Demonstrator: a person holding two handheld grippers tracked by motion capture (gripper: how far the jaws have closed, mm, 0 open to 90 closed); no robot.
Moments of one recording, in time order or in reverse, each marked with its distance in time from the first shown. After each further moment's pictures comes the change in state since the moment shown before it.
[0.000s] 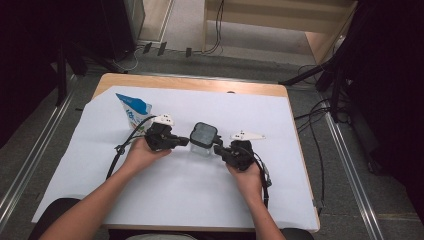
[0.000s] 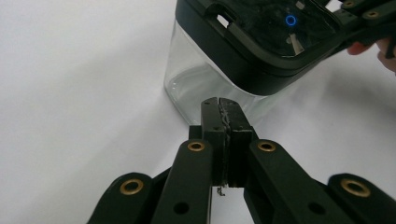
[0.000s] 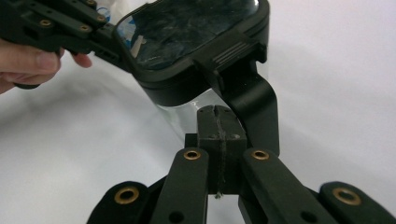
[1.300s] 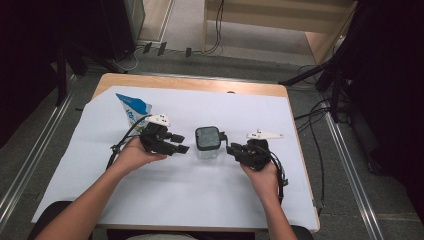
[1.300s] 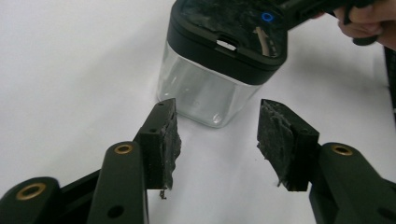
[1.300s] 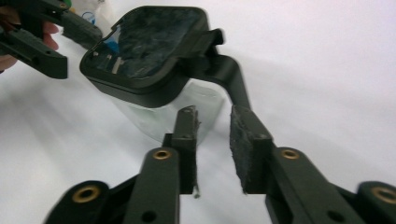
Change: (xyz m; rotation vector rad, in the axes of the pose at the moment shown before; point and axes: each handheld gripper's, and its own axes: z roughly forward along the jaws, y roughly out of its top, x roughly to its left) left arm -0.009 0.005 -0.024 0.012 -0.066 0.045; right arm -0.026 0.001 -0.037 -0.009 -0.027 -0.011
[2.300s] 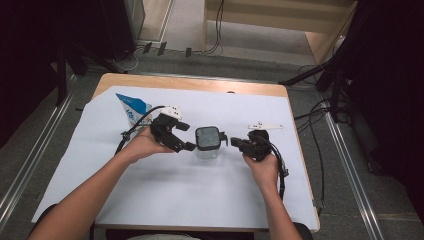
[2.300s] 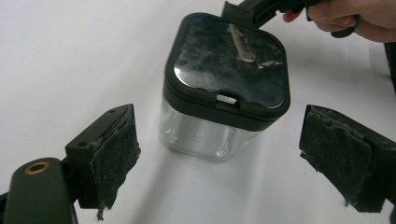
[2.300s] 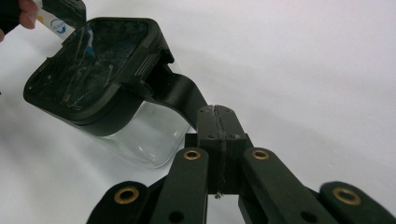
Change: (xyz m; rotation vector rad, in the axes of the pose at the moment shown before) left arm 0.005 0.034 0.021 0.032 -0.032 0.094; right arm -0.021 0.014 0.017 0.035 -0.013 0.045
